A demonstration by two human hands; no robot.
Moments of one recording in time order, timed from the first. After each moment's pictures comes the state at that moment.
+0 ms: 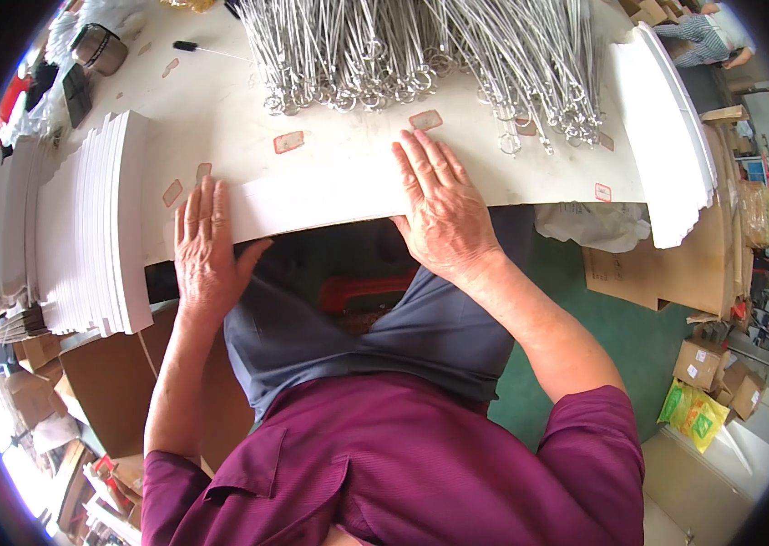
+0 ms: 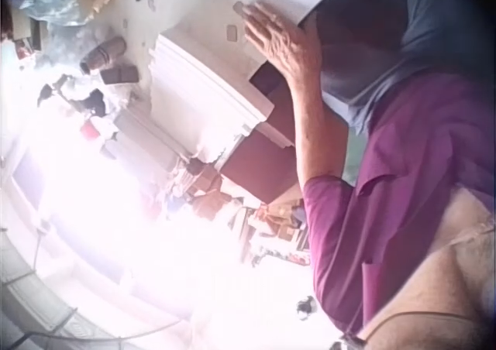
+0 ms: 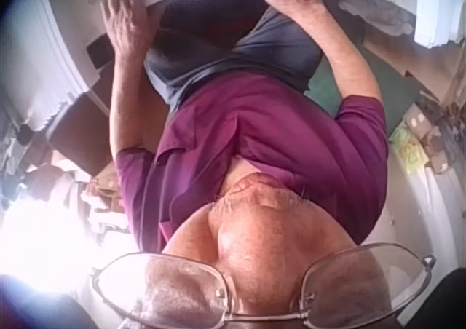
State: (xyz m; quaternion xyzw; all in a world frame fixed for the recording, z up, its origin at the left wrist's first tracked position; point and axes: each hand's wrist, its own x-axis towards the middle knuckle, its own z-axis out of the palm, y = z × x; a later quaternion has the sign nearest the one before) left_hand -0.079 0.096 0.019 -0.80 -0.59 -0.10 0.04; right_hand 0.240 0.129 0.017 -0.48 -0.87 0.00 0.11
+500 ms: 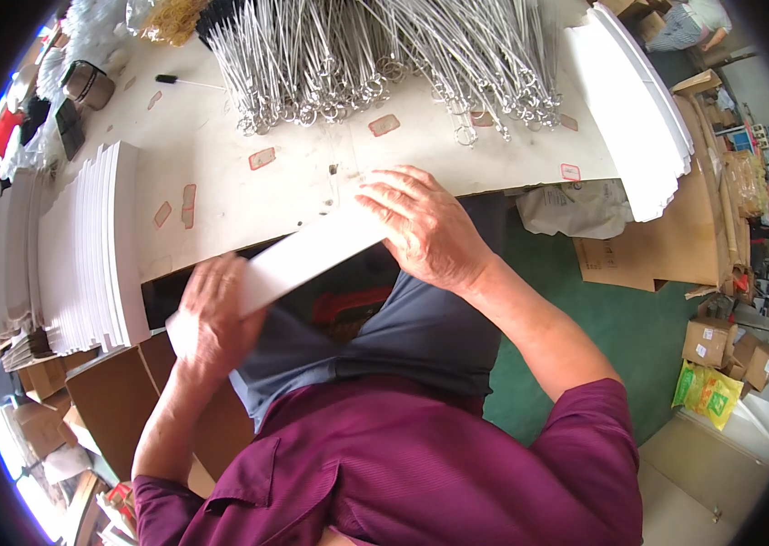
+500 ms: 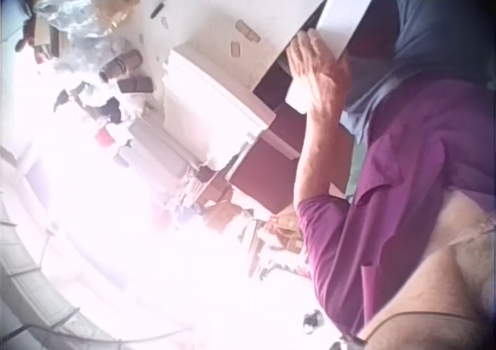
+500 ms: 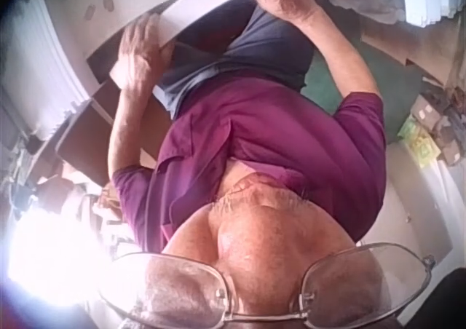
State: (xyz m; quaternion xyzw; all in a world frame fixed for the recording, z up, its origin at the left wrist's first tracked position) left_hand -0.053 0.049 0.056 -0.85 -0.50 -0.13 -0.07; right_hand 0.265 0.112 0.037 -0.37 -0.89 0.06 0.24
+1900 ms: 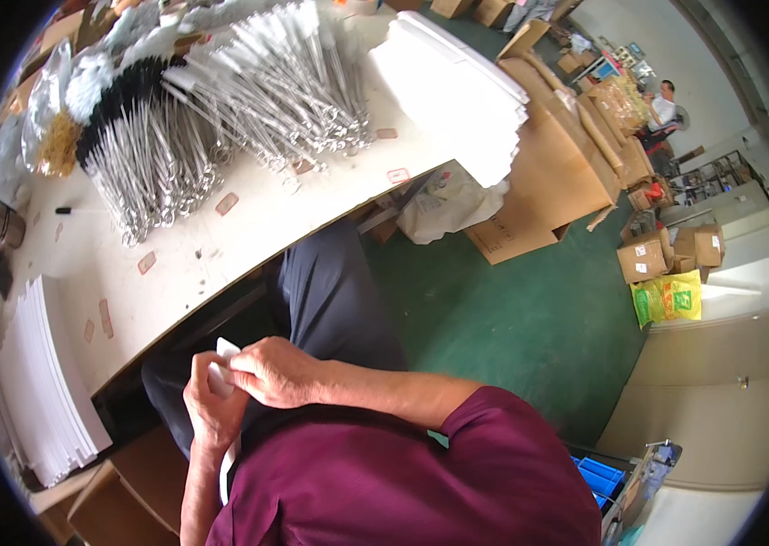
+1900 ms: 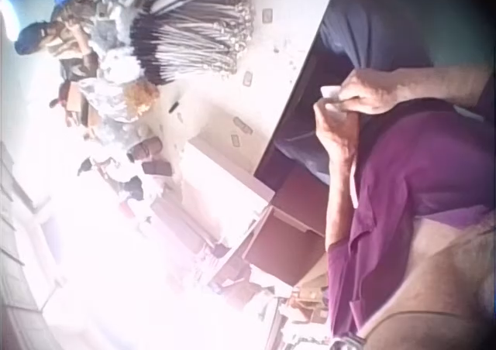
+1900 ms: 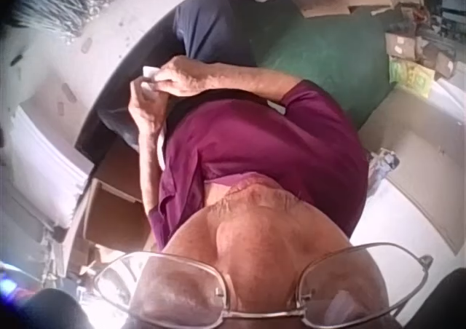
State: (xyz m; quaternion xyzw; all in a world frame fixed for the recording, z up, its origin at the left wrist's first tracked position) left_hand 0.021 0.013 0.023 -0.68 -0.55 -0.30 -0.39; right_hand 0.202 0.017 0.020 -0.45 -0.71 0.45 0.31
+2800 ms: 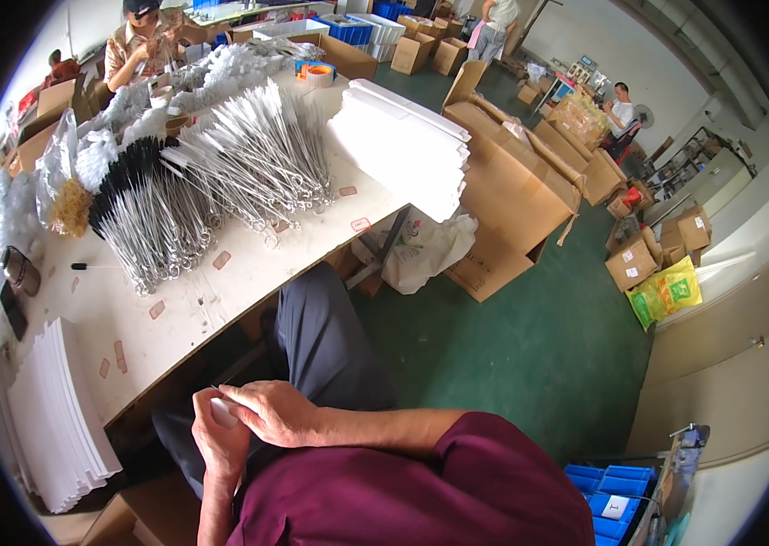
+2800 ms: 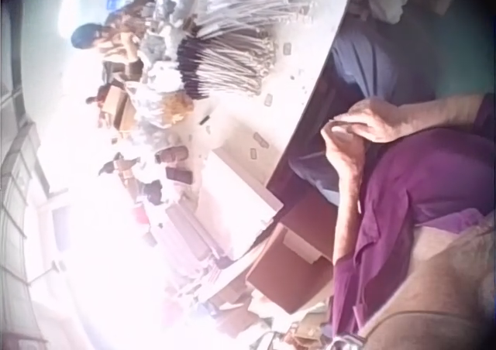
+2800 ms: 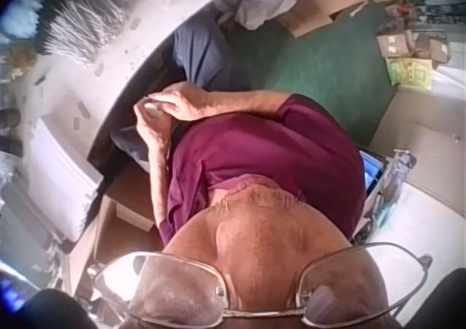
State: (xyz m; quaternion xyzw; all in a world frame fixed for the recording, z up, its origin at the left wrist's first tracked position) left_hand 0.032 -0.007 0.034 -0.67 -0.57 -0.34 -0.33; right_hand 0.189 -0.019 0.024 -0.46 -0.73 0.27 0.43
